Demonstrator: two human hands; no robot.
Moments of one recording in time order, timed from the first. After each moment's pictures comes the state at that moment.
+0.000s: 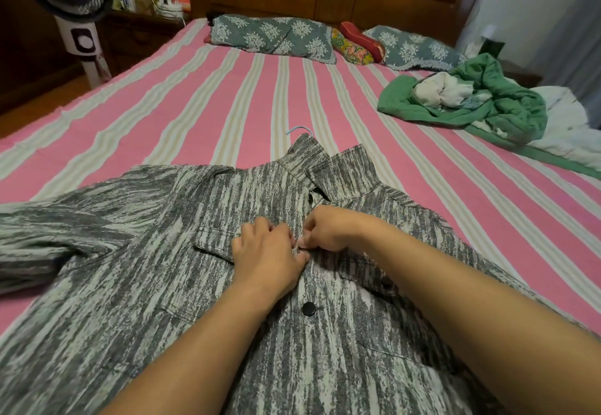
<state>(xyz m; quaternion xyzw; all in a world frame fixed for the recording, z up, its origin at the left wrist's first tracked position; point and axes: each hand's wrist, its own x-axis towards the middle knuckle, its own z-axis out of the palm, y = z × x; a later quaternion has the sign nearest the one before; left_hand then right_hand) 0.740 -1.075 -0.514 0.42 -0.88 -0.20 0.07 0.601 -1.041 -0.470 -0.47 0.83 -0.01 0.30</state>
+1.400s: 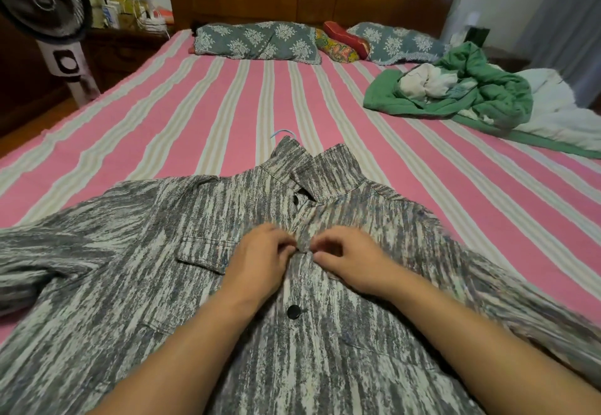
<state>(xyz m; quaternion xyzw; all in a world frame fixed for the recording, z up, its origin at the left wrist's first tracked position) 0.733 -1.075 -0.513 0.31 -0.91 -0.25 0.13 0.588 -0.955 -0.503 -0.52 0.79 -0.24 0.21</state>
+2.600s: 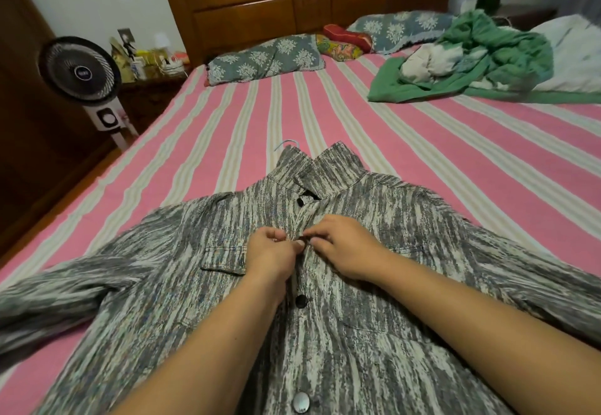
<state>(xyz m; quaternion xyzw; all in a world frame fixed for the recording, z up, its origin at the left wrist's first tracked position) 0.717 -1.051 -0.492 0.53 -0.59 -0.57 0.21 0.599 -0.964 -0.501 -0.55 0.78 -0.27 0.13</state>
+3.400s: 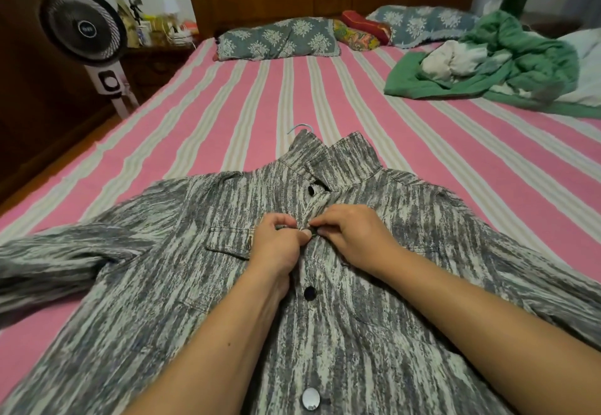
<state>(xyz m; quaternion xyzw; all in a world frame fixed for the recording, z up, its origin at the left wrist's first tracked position) 0.729 -1.051 -0.497 0.47 -0.54 -0.66 0.25 0.598 -0.973 -0.505 -0.61 0.74 -0.28 0.01</state>
